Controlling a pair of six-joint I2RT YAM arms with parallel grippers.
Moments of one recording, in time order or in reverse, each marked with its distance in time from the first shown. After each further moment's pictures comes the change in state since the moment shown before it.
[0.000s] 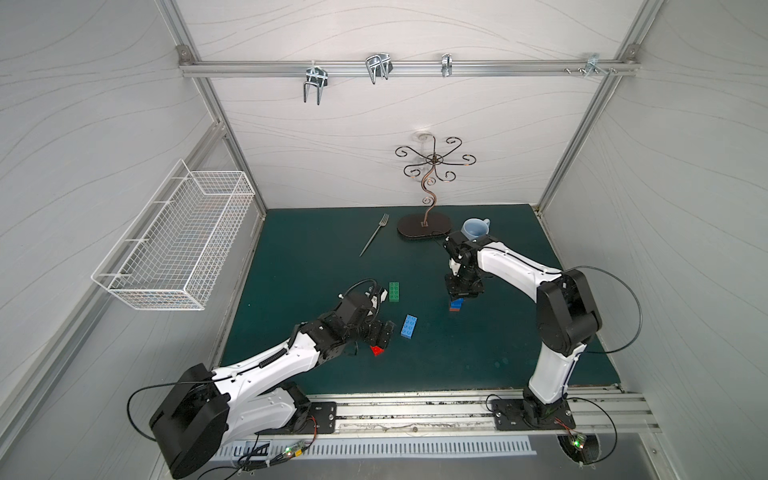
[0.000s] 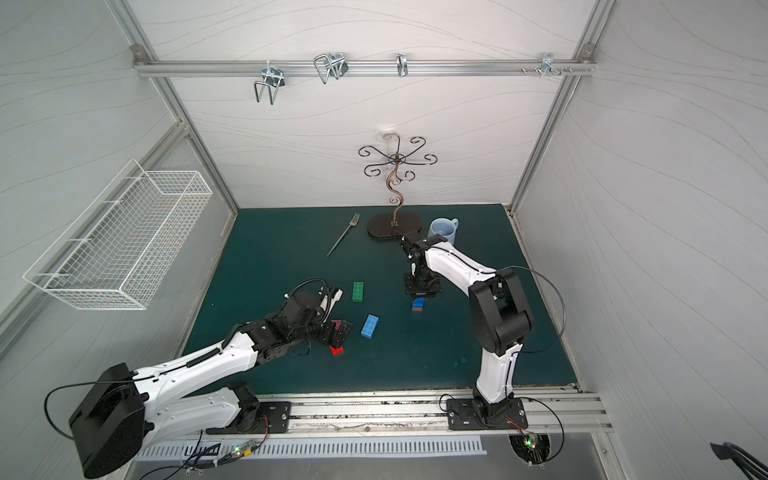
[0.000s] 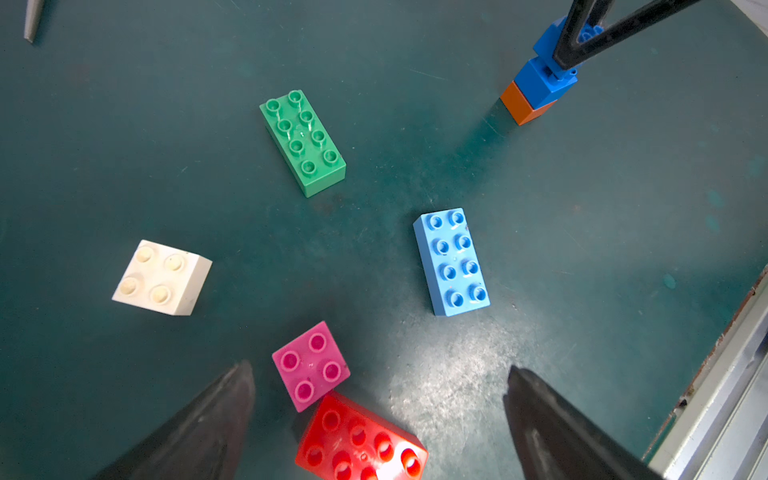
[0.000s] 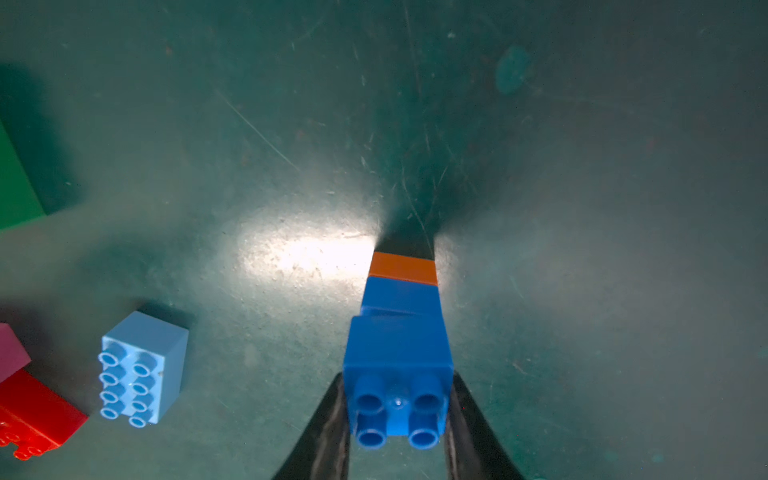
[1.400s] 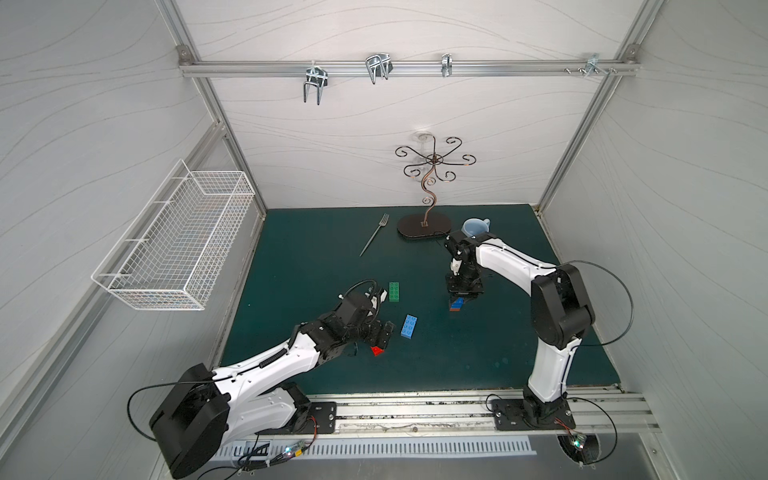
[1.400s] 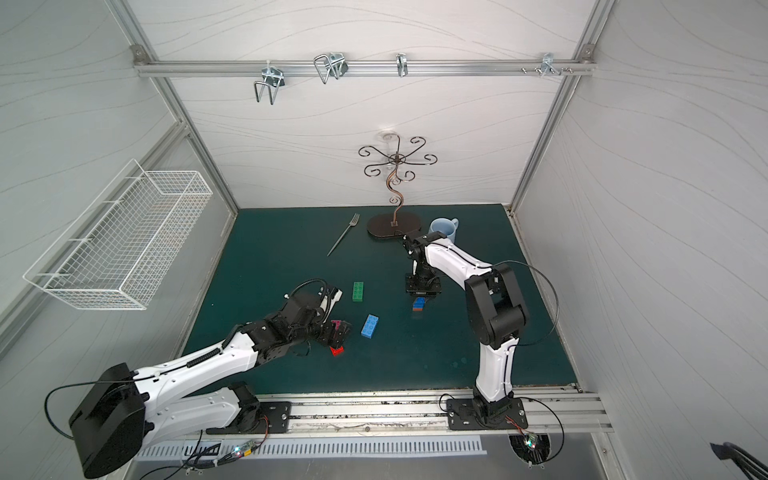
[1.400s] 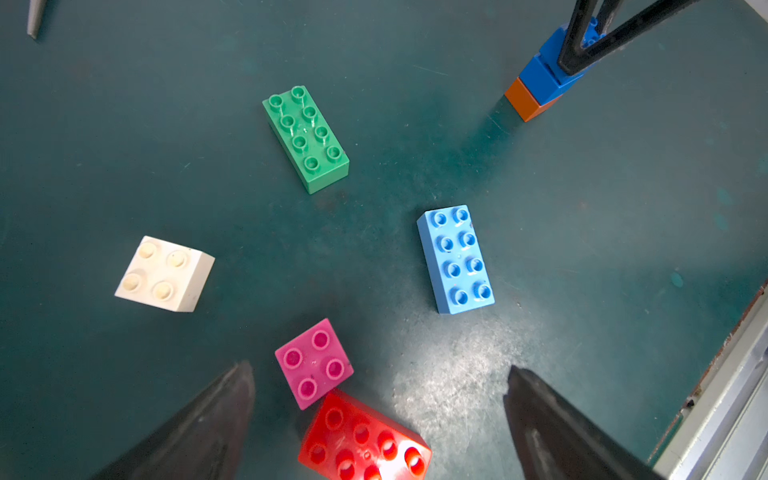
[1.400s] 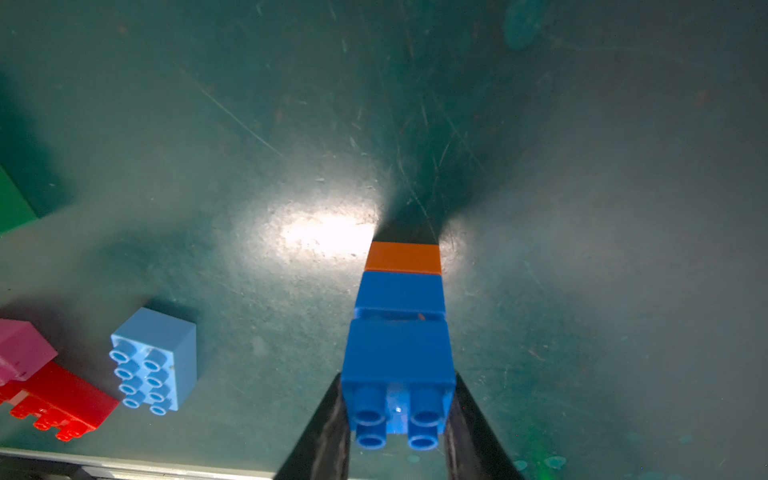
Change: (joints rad) left arm 0.000 0.000 -0.006 0.000 -0.010 0.000; right arm -0.031 0.069 0.063 -0.076 -0.054 0.020
